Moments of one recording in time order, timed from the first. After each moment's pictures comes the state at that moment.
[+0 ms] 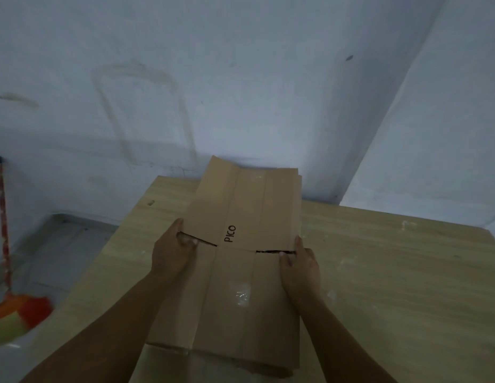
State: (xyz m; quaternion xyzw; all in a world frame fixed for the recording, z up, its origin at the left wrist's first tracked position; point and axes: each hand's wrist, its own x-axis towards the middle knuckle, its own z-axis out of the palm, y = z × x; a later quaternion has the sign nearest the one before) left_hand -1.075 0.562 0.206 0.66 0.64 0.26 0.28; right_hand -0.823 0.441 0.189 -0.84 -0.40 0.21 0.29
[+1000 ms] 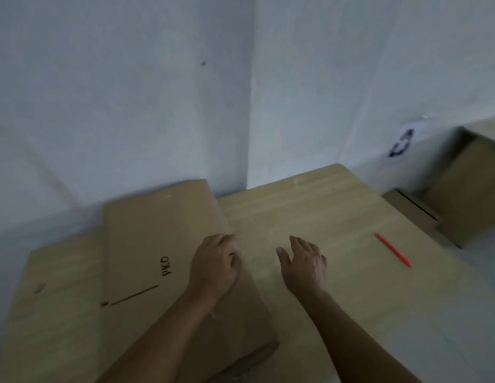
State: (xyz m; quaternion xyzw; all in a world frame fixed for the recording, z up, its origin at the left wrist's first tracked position) left_hand -0.936 0.517 0.231 0.94 0.22 0.21 0.17; right_hand -0.805 0.355 0.214 -0.95 -0.24 0.04 0.19
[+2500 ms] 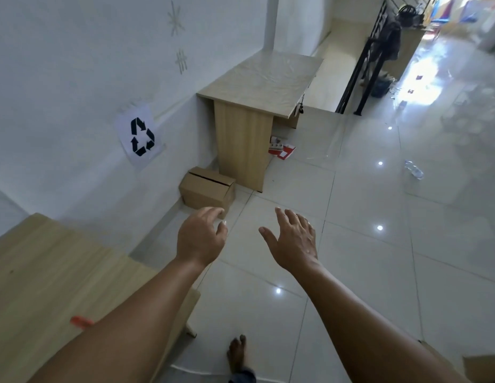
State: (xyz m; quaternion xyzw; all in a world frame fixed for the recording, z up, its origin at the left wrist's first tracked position) left_hand -0.400 -0.045 0.215 0.95 -0.10 0.12 0.28; right_hand -0.434 -0.261 0.213 -0.99 0.06 -0.03 0.15
